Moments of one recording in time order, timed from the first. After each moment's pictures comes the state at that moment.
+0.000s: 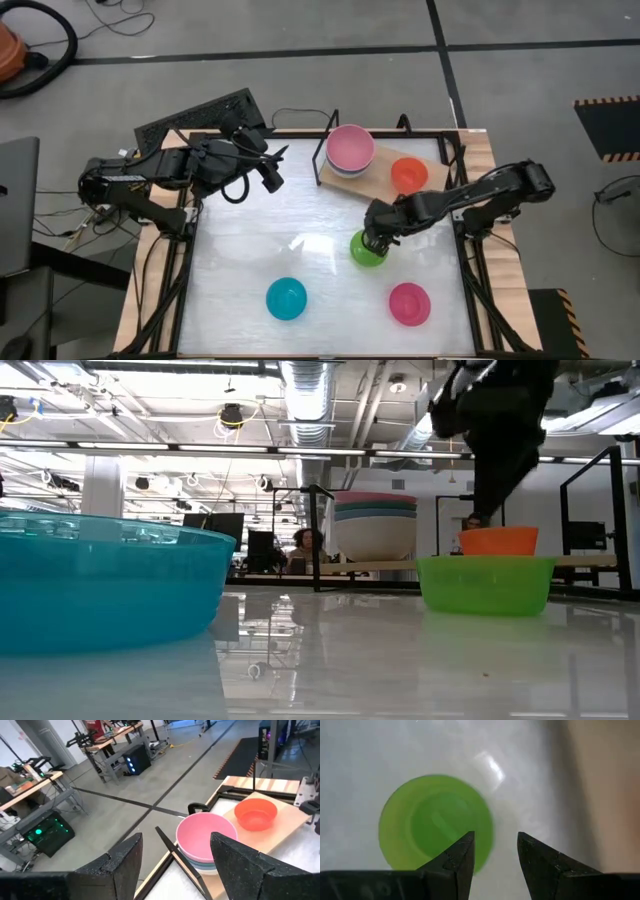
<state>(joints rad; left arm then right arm) -0.06 1.28 1.53 -0.60 -0.84 0.04 0.20 1.47 1.11 -0.97 0.25 0.79</state>
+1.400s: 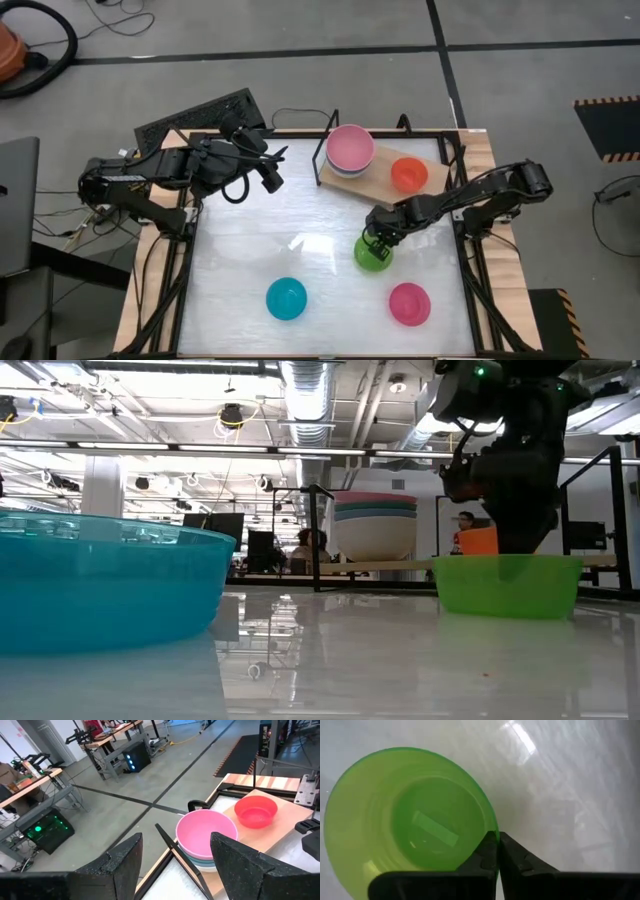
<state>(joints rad) -0.06 1.28 1.53 -0.62 -0.84 0.02 0.13 1.49 0.83 -0.65 0.03 0.80</state>
